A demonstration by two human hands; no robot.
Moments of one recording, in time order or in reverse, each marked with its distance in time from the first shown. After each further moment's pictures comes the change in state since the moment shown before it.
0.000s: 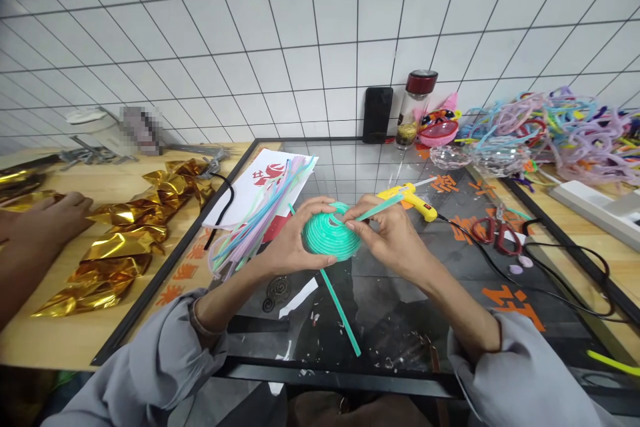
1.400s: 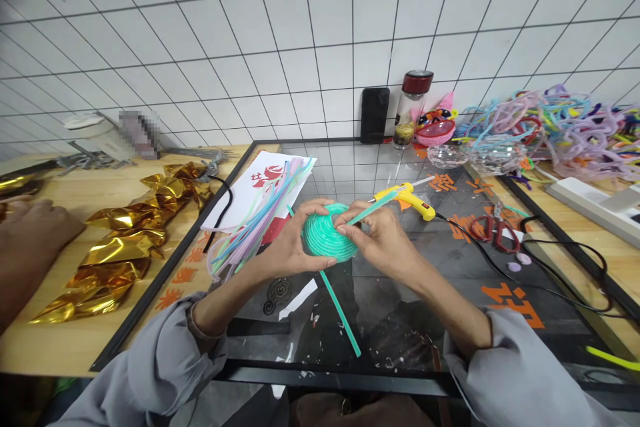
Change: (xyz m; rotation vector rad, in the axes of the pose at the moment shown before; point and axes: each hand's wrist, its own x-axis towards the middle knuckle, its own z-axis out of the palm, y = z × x) left_hand -0.004 -0.003 0.001 0.014 0.000 0.050; right_hand 0.001 -0.005 0.010 0.108 -0.013 0.051
